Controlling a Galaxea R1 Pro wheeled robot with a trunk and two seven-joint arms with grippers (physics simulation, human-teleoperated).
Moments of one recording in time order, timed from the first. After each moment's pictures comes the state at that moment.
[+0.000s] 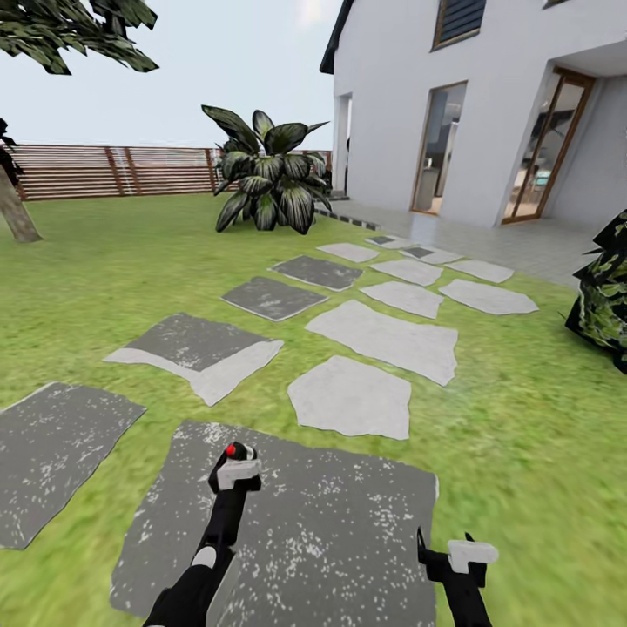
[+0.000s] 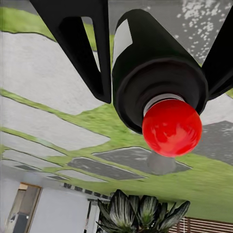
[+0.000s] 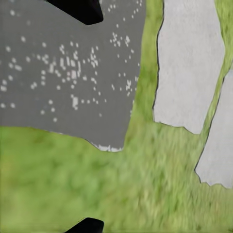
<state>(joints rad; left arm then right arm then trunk) -0.44 -0.17 0.09 -0.60 -0.07 -0.65 0.00 -0.23 -0.04 0.05 -0.60 -0.01 -0.49 -0.20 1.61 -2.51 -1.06</state>
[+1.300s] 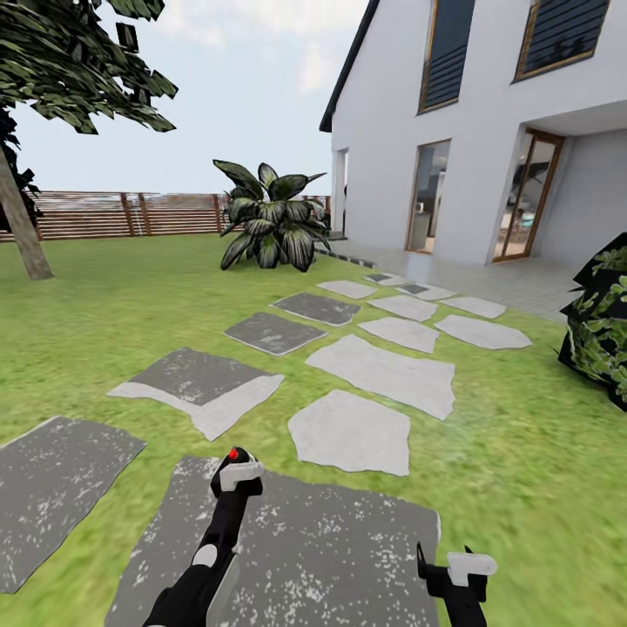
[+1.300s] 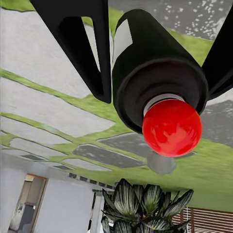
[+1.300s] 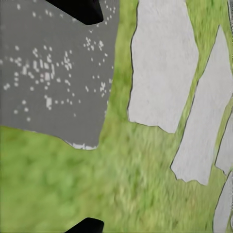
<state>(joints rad) -0.44 -0.17 0.09 -0.60 -0.07 -0.55 0.00 -0.24 -0.03 0.06 -0.53 0.00 -0.49 -0.20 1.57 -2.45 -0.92</state>
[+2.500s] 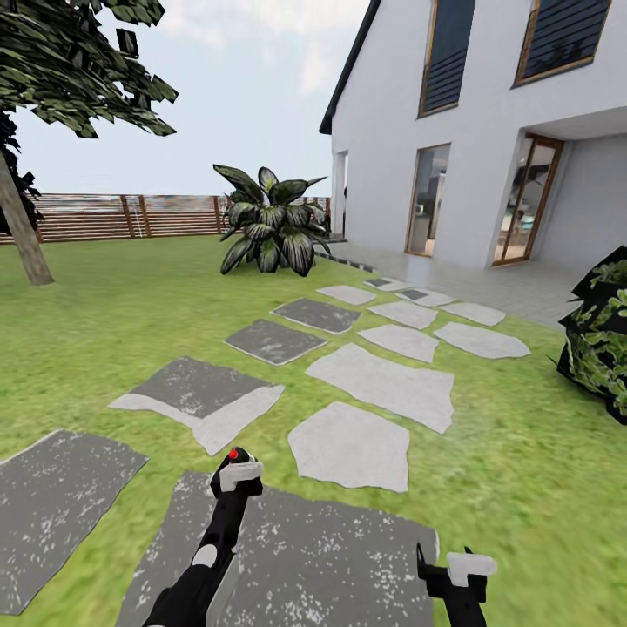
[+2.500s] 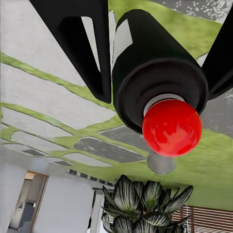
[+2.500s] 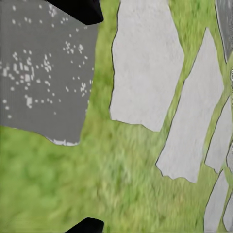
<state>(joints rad) -0.44 -0.17 0.09 -0.60 -0.07 -0.55 0.00 -0.24 -0.03 0.06 -0.53 0.00 -0.49 -0.20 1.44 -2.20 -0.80</state>
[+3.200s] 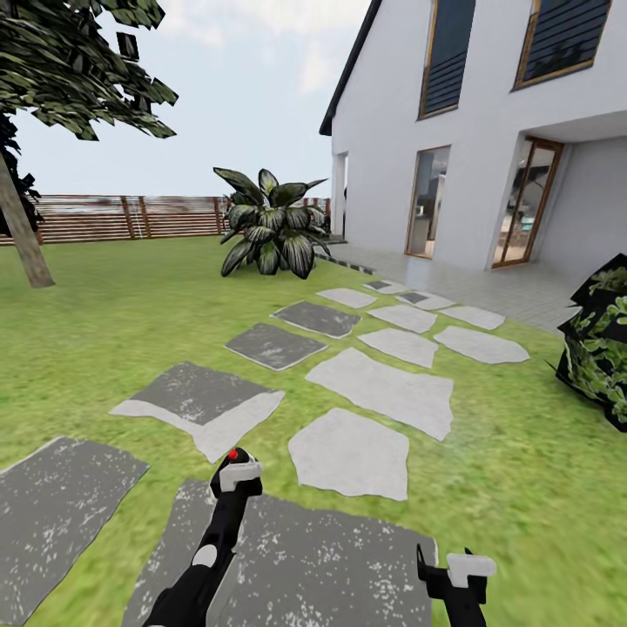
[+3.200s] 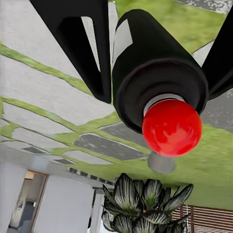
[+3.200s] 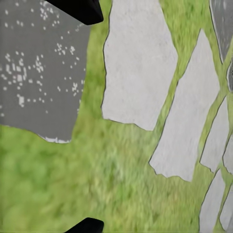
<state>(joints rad) -0.44 -0.17 0.09 -0.60 -0.07 -0.55 0.00 -0.24 -0.03 0.06 -0.52 0.00 -0.49 -0.20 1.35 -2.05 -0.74</state>
